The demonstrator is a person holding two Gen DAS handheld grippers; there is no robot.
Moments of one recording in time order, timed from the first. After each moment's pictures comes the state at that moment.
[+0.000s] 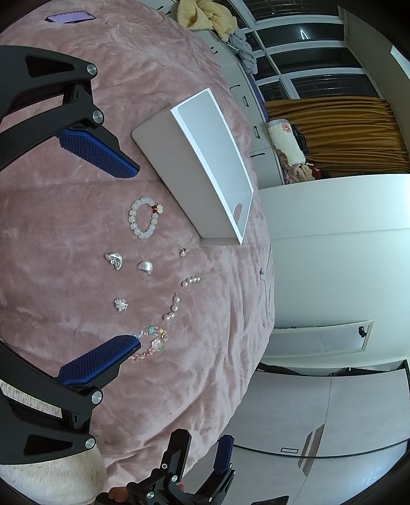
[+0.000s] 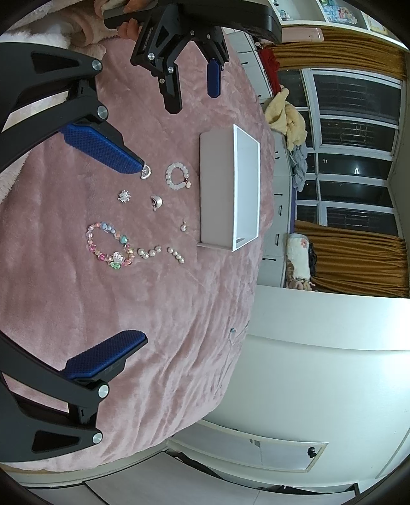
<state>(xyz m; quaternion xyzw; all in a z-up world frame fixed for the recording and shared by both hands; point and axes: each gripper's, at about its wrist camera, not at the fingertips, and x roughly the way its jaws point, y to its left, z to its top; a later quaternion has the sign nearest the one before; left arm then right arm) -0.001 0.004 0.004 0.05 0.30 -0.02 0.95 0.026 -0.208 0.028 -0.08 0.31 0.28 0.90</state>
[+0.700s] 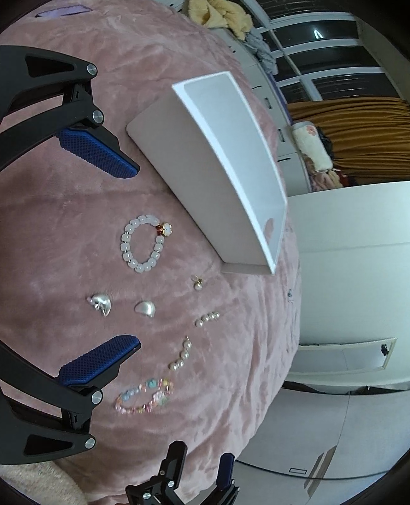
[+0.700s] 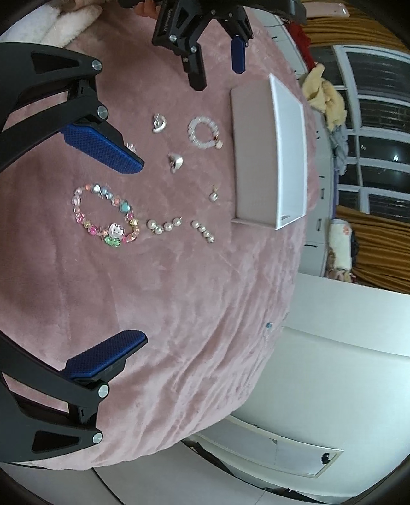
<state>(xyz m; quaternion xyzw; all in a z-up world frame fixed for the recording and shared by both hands) 0.087 0.049 -0.048 0.04 0.37 0.00 0.93 0.102 -0.171 -0.033 -0.14 0.39 0.23 0.88</state>
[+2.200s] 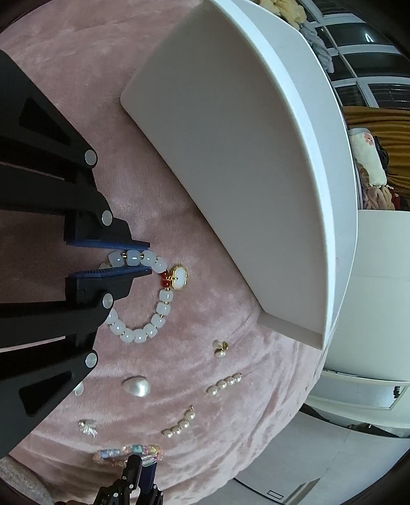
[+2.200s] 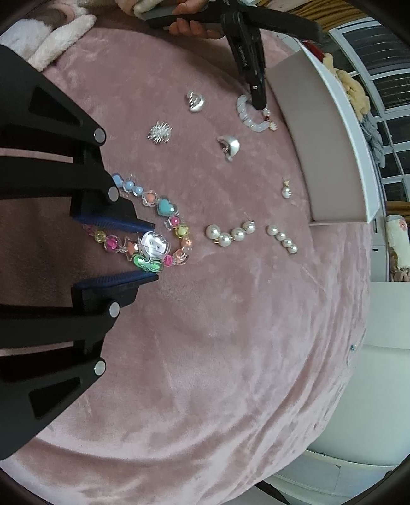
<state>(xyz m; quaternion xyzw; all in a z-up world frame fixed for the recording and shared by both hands) 0.174 0.114 -0.121 -0.04 0.45 0.00 0.89 0.132 -0.163 -0.101 -0.09 0.52 0.26 0.81</state>
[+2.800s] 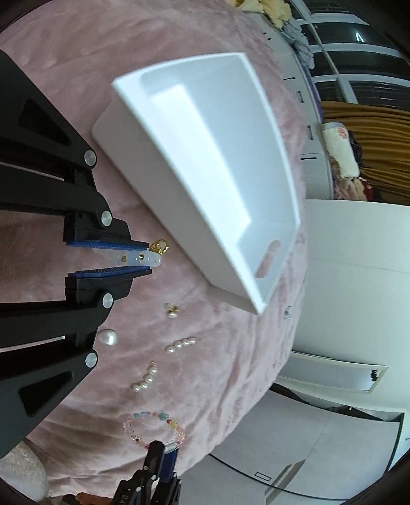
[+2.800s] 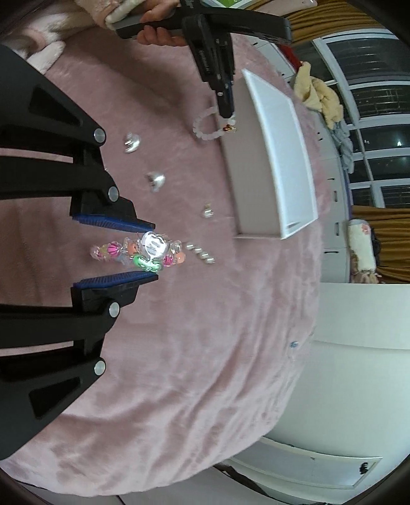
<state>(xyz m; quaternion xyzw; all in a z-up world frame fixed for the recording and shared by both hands) 0.149 0.114 -0.042 -0.05 0.39 -0.02 0.92 0.146 -0.139 -0.010 -0.08 0.44 0.26 0.86</state>
